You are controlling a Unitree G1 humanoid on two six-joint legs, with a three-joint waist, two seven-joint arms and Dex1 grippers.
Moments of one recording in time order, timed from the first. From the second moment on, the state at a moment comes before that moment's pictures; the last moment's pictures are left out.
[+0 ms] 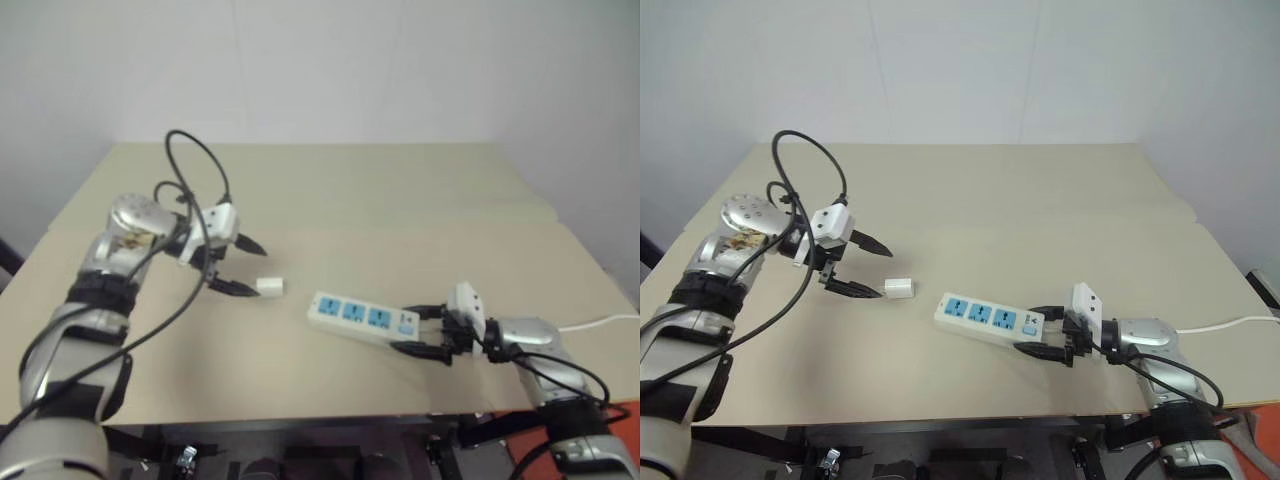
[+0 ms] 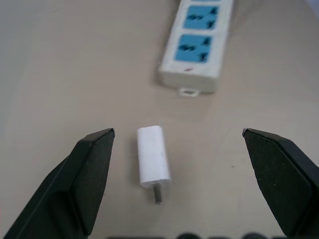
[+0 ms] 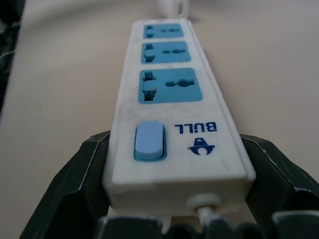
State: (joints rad) left arm -1.07 0.74 -0.33 0.76 -0.14 -0.12 -1.61; right arm -0.34 -0.64 0.02 0.28 0.33 0.02 1.36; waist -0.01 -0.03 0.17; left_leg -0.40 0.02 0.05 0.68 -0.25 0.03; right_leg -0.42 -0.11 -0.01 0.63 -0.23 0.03
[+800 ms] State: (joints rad) left arm -1.39 0.46 -0.61 1.11 0.30 -0.15 -1.57; right arm -0.38 -0.60 0.08 0.32 0.28 -0.07 1.39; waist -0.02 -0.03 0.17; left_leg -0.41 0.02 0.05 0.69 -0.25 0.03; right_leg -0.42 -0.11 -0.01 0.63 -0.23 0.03
